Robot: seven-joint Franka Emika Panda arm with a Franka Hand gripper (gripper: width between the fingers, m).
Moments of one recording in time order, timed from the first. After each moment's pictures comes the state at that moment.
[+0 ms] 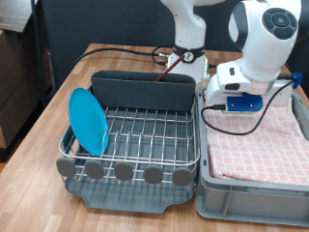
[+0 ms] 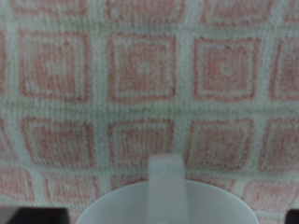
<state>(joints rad) 0.36 0.20 -0.06 -2.32 0.08 2.15 0.90</state>
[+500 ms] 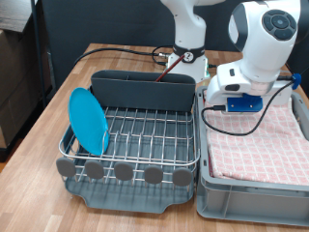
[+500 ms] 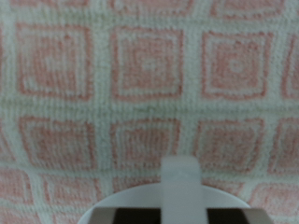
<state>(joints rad) 0.36 0.20 -0.06 -2.33 0.08 2.16 0.91</state>
